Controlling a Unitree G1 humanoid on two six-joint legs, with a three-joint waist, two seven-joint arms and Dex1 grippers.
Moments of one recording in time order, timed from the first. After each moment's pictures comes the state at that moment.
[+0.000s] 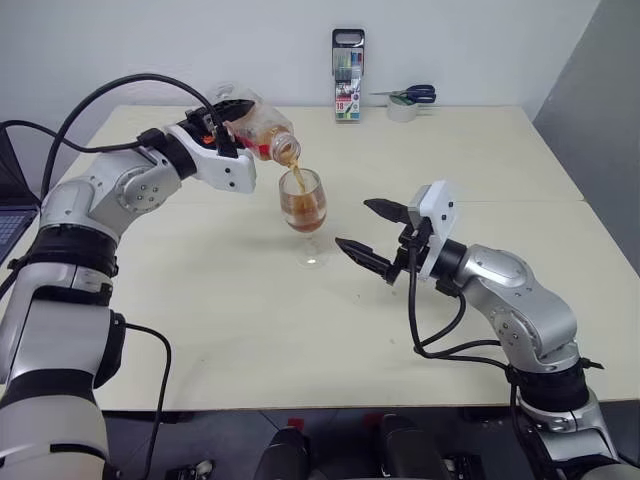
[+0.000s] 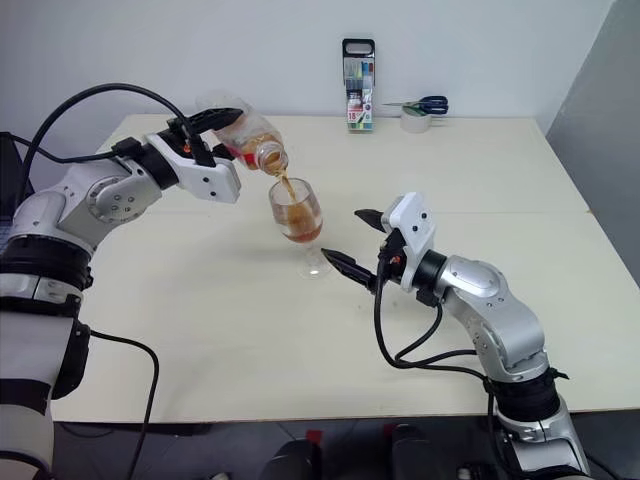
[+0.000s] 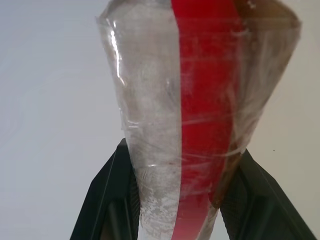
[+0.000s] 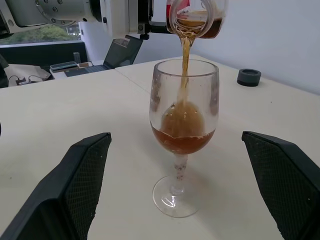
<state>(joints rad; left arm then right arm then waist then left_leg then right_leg) -1.11 0.85 -0.29 0.86 0.73 -0.82 -0.11 -0.48 -0.35 0.12 -0.42 0.42 0.62 0.60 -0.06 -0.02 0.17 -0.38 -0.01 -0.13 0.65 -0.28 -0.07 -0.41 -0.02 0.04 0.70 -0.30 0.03</state>
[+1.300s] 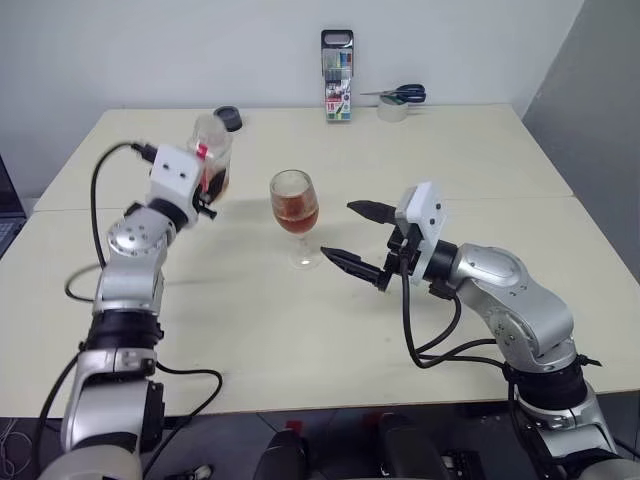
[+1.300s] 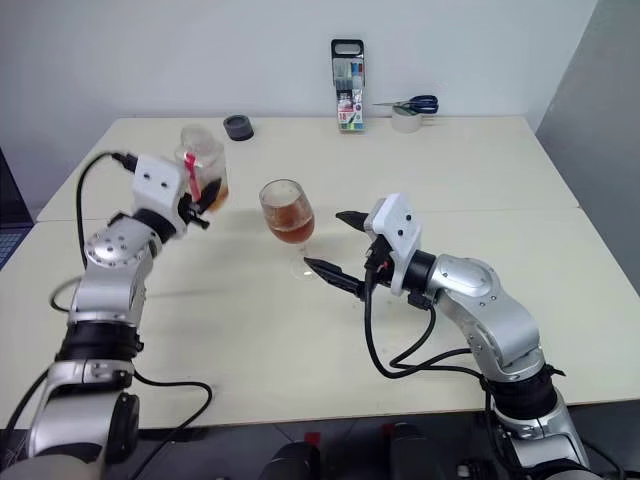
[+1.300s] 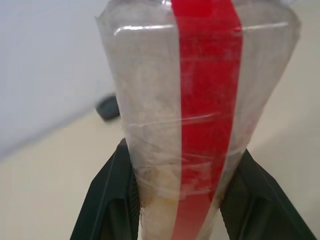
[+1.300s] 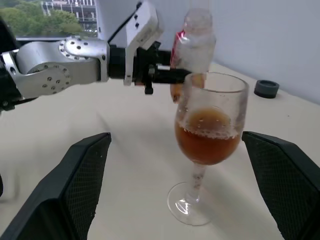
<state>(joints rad) -0.60 0.56 0.16 0.39 -0.12 0.15 -0.42 -0.54 -0.36 0.19 -0.45 0.42 0.64 0.65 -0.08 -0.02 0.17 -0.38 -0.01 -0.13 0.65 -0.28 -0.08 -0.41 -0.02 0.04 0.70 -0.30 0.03</state>
